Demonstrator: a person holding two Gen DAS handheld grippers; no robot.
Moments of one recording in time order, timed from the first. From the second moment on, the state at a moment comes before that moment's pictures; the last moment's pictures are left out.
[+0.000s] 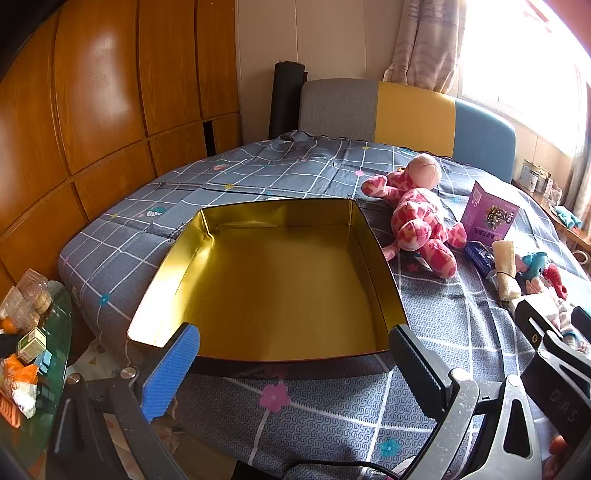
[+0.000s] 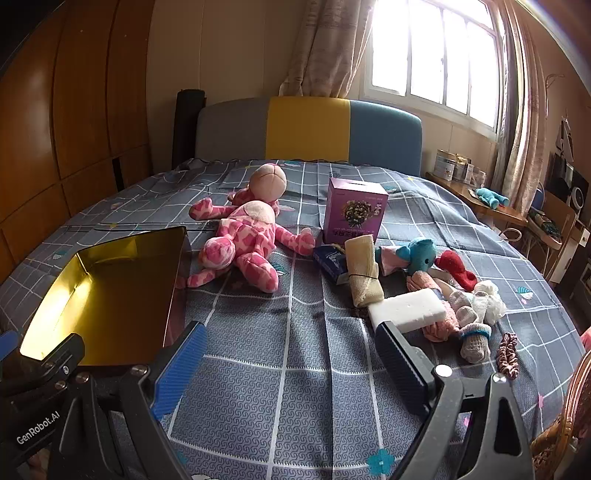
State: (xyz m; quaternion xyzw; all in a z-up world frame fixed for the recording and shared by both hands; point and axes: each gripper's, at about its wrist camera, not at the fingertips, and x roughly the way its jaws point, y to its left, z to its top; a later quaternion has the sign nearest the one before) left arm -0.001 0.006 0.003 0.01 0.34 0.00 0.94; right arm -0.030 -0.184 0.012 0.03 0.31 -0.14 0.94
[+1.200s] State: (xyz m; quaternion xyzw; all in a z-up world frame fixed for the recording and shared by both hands) left arm 0.001 0.004 0.001 0.01 0.35 0.00 0.94; right arm -0.031 -0.184 0.013 0.03 0.31 -0.14 0.94
